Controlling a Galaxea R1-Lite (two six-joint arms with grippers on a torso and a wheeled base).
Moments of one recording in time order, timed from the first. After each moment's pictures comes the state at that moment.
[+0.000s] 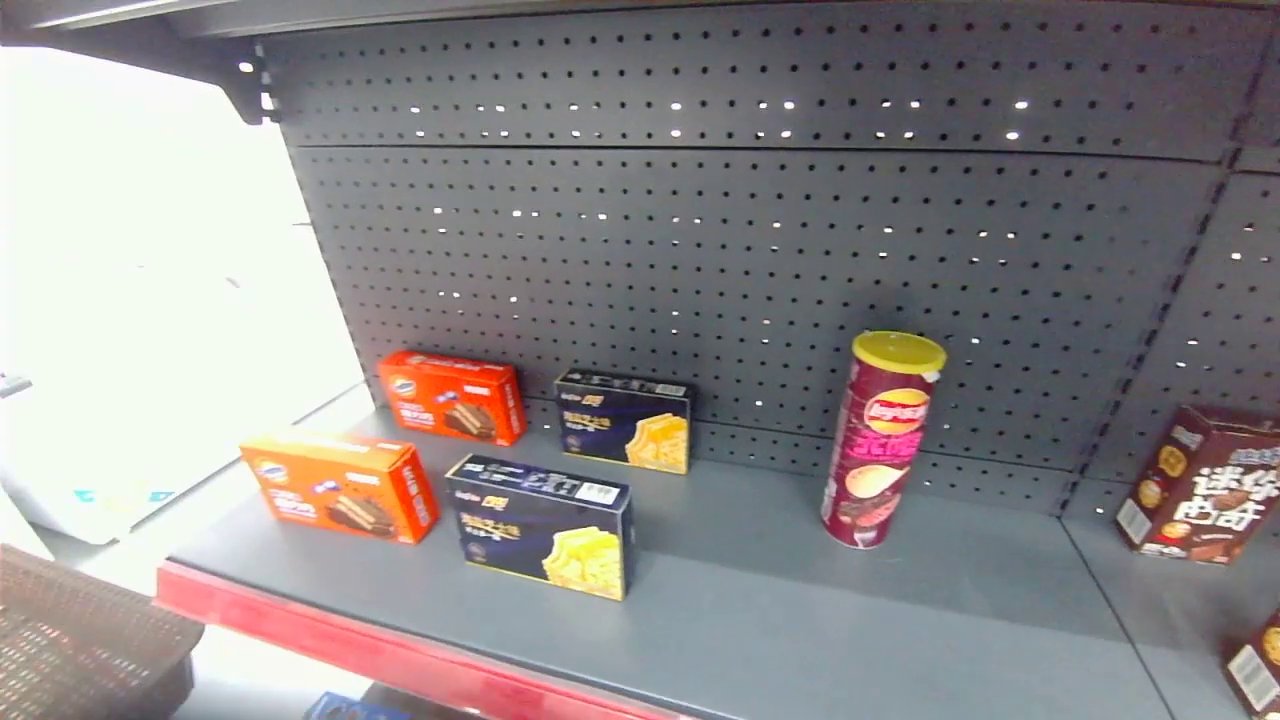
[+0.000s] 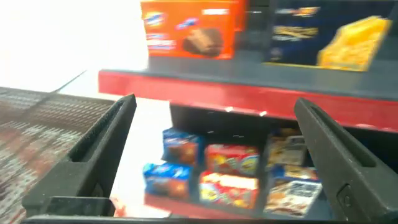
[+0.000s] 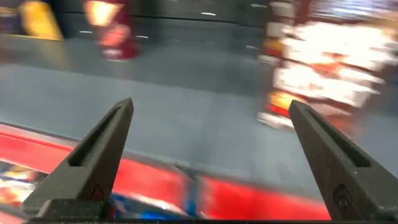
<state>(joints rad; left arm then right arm) 0.00 0.00 0.00 0.00 -0.02 0.00 0.00 0.00 0.00 0.00 0.02 0.01</state>
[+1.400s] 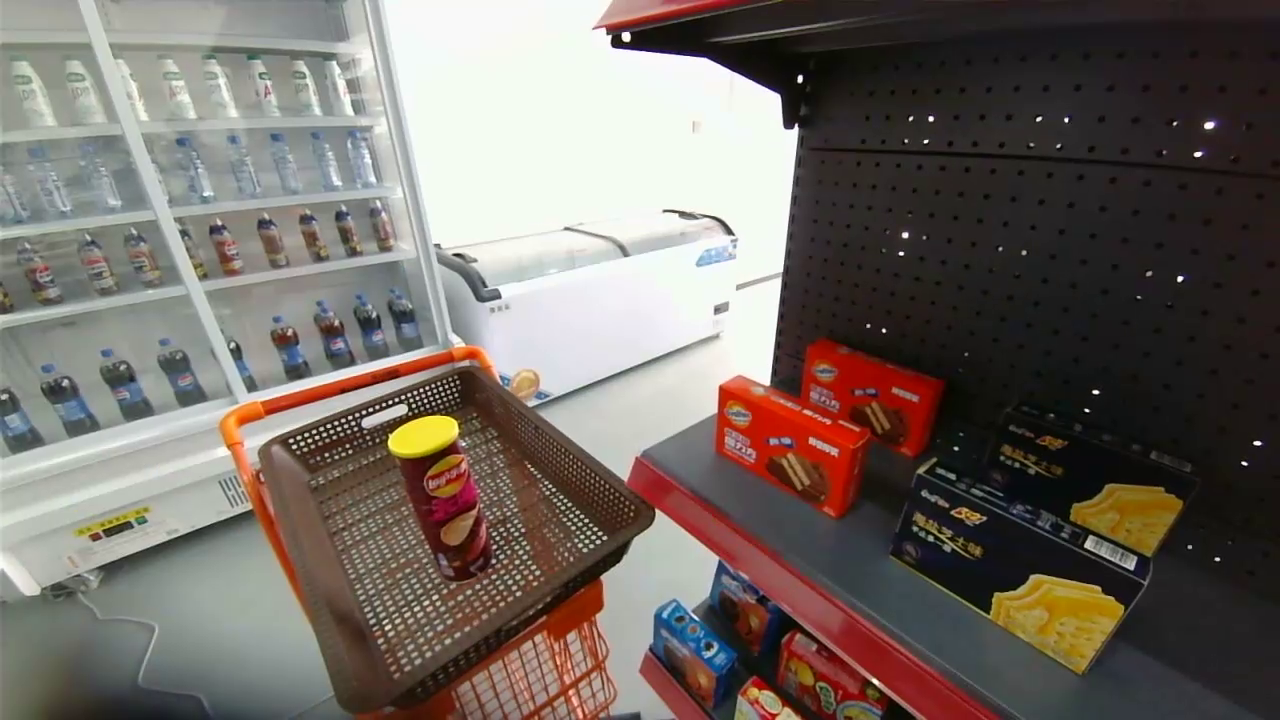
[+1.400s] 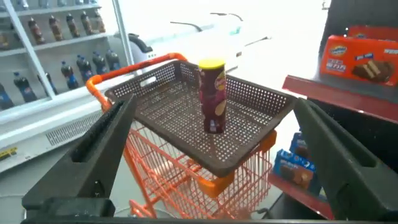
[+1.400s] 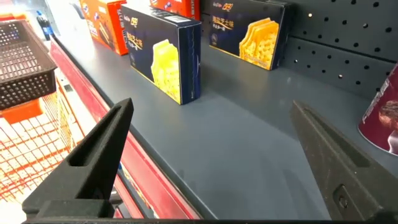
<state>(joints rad) -0.02 0.14 -0.34 0.12 -0.05 0.03 0.00 0.00 0.00 0.00 0.02 0.01</state>
